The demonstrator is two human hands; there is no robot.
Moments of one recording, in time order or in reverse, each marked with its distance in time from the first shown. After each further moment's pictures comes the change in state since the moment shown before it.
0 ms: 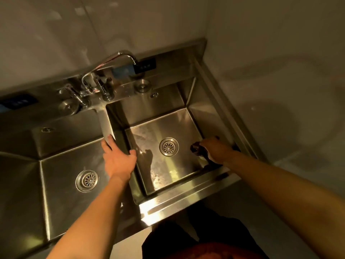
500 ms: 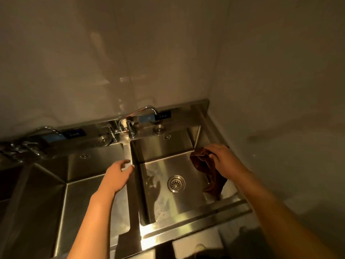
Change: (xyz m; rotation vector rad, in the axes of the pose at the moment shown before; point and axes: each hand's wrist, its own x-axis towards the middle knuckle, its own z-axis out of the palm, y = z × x) left_hand -0.046 0.018 -0.147 -0.163 -0.106 0.221; right_hand -0.123 -0.042 -0.139 0.216 0.582 -0.309
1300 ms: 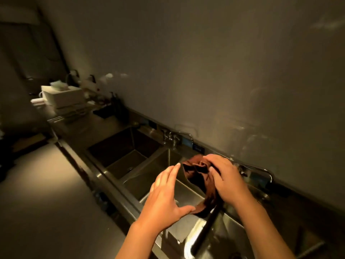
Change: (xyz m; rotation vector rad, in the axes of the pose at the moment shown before) left_hand -0.243 0.051 -0.063 0.023 0.737 -0.090; right_hand 0.037 -0.289 -0.004 0.324 -0.196 -0.871
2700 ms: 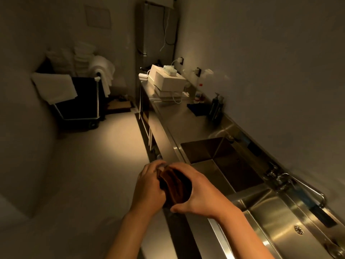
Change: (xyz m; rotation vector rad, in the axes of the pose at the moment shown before) left_hand -0.092 -0.368 -0.294 -0.153 0.596 -0.552; right_hand 0.136 -0.387 0.374 0.267 -0.778 -0.551
